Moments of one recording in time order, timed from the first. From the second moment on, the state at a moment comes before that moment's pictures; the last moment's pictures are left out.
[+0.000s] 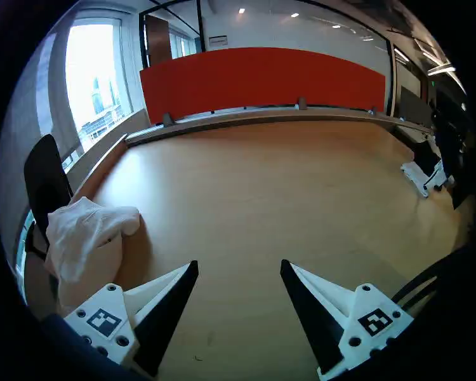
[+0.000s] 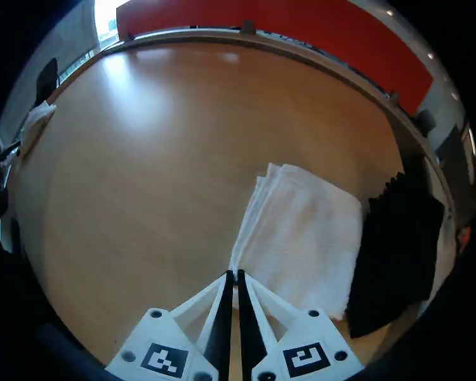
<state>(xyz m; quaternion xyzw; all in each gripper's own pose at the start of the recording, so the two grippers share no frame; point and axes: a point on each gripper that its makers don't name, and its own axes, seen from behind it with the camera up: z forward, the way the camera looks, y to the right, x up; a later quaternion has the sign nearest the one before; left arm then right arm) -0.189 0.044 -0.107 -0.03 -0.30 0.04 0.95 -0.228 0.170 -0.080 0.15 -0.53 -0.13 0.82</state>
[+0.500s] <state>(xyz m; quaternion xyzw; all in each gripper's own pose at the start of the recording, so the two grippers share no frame) -0.188 0.046 -0.105 -0.03 -0.30 0.04 0.95 -0.229 0.170 -0.086 0.15 -0.53 -0.14 0.82</state>
